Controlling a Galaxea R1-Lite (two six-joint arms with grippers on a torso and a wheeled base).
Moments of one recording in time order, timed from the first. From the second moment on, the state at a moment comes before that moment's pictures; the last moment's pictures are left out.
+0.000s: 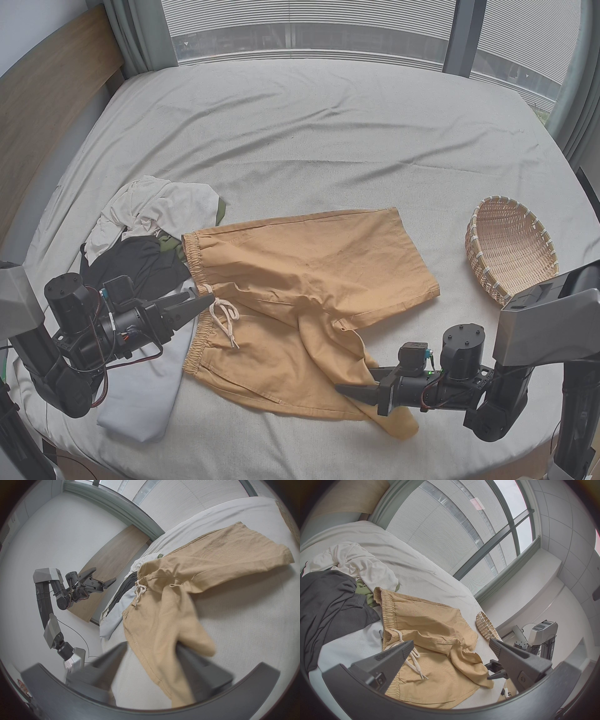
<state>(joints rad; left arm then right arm) -0.13 1.96 -0.32 -1.55 -0.64 -0.44 0.57 2.28 -0.38 -1.54 0.47 0.31</state>
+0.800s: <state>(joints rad) -0.13 1.96 -0.32 -1.55 -0.64 -0.44 0.68 2.13 -0.31 -1.54 0.47 0.38</state>
